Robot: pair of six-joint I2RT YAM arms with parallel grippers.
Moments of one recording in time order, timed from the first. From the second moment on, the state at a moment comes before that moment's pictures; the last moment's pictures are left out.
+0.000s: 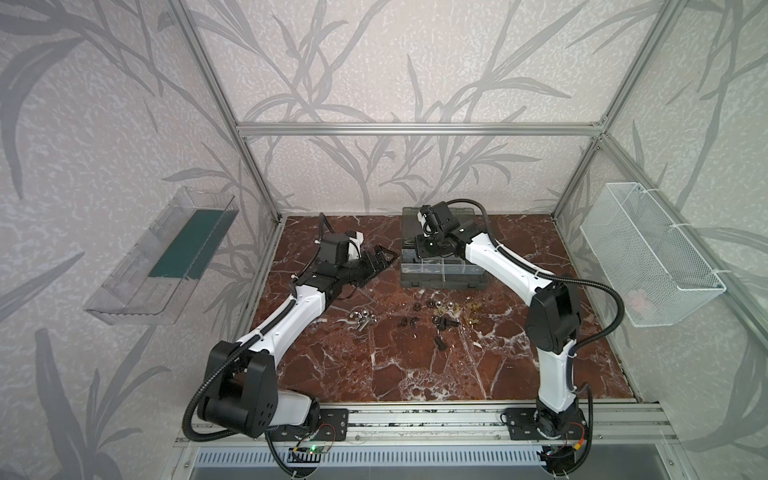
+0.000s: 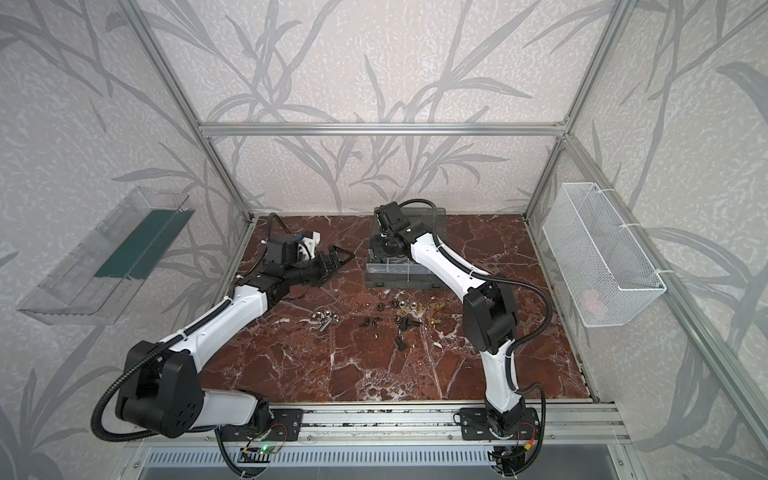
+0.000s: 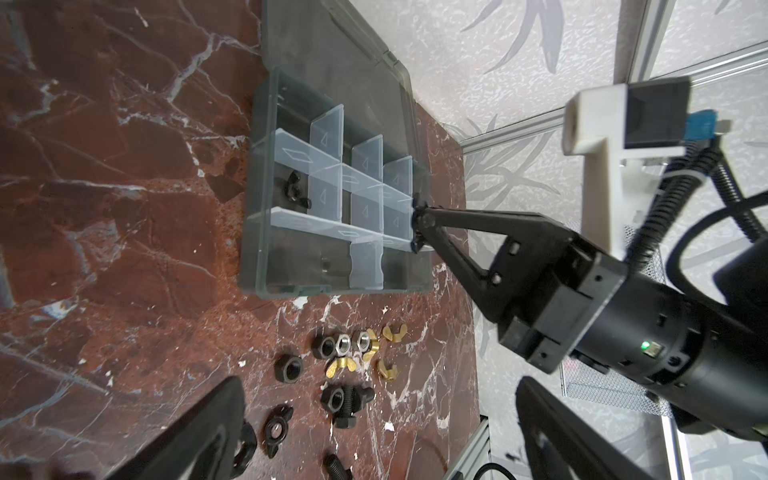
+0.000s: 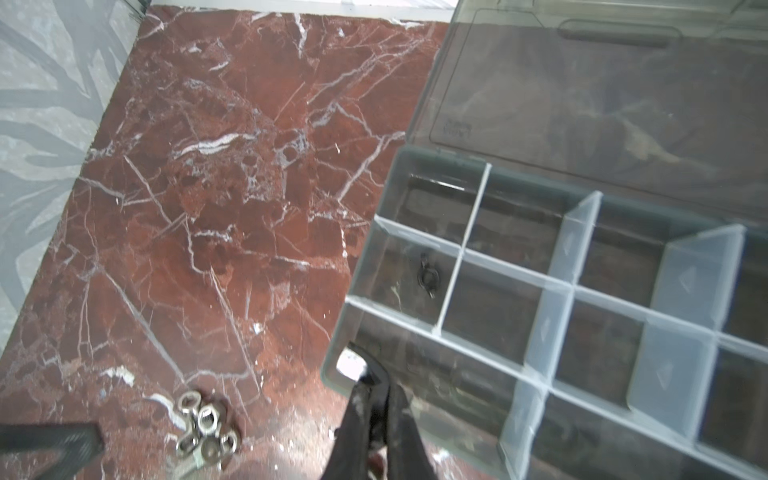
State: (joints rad) left arm -0.26 1.40 0.97 -0.12 0.54 -0.85; right arm 0.60 2.07 1.89 -0.69 -0.03 0.36
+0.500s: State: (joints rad) left arm -0.26 1.43 0.96 -0.08 0.56 -0.85; right arm 0.57 2.35 2.11 -0.75 -0.07 0.37
